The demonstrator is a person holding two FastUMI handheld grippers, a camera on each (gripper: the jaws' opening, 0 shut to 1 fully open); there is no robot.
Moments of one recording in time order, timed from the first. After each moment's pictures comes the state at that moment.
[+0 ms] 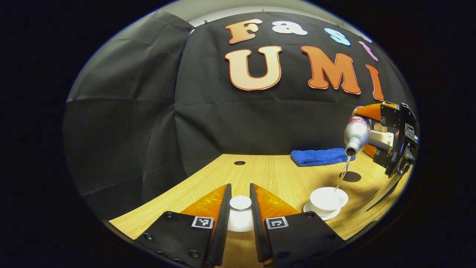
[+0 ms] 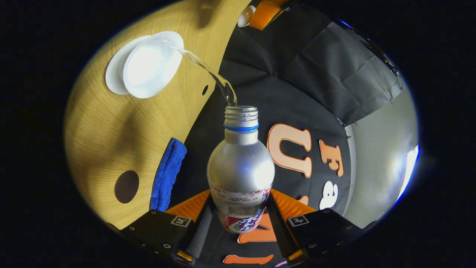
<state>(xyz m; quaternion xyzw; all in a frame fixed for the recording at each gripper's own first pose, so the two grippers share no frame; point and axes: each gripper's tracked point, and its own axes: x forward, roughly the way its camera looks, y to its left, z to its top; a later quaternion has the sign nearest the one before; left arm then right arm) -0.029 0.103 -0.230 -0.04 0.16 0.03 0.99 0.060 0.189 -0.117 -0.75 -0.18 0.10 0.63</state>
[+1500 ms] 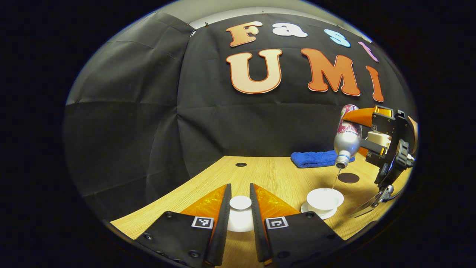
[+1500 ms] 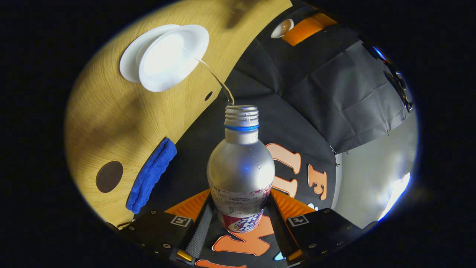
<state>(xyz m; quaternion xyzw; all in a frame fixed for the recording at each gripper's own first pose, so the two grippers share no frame) -0.042 0.103 -0.218 -0.04 0.15 0.04 0.99 0.064 0.212 -0.120 -0.79 -0.25 0.11 0.54</state>
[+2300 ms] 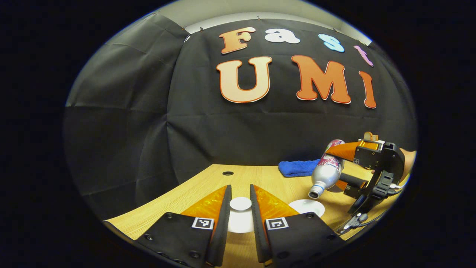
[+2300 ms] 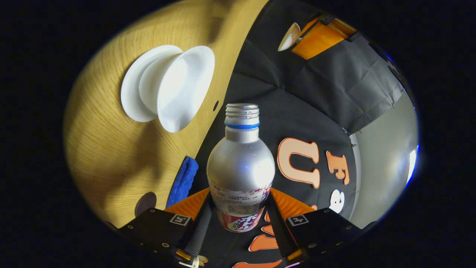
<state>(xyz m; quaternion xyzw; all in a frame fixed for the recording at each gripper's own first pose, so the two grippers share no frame) -0.030 0.062 -0.191 -0.05 0.11 0.00 0.99 0.055 0.210 -0.174 -0.71 -0.17 0.17 0.66</state>
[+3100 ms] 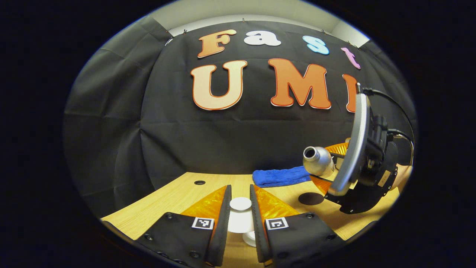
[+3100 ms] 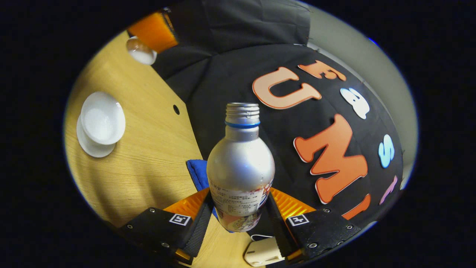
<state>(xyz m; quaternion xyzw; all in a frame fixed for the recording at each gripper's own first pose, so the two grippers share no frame) 0.000 -0.021 -0.161 -0.06 0.09 -0.07 0.99 0.091 0.115 -0.158 -0.40 0.00 0.14 0.90</state>
